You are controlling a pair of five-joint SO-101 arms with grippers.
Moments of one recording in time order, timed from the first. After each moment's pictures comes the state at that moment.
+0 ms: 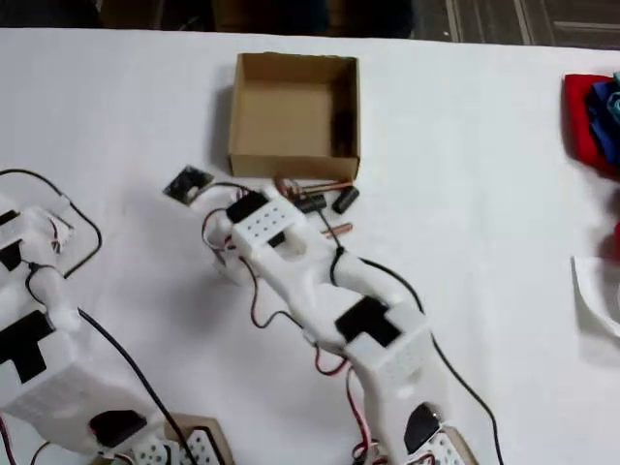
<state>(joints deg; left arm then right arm) -42.8 10.2 25.6 41.5 24.0 -44.6 29.2 -3.5 65.7 16.1</state>
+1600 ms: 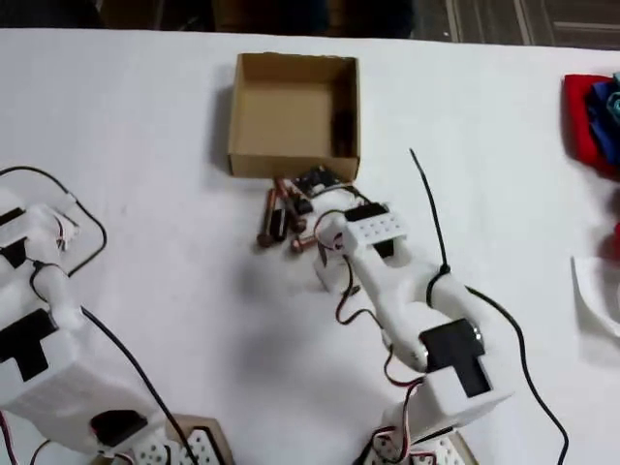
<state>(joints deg) -41.5 10.2 25.6 41.5 24.0 -22.0 7.6 31.3 57.9 16.0</state>
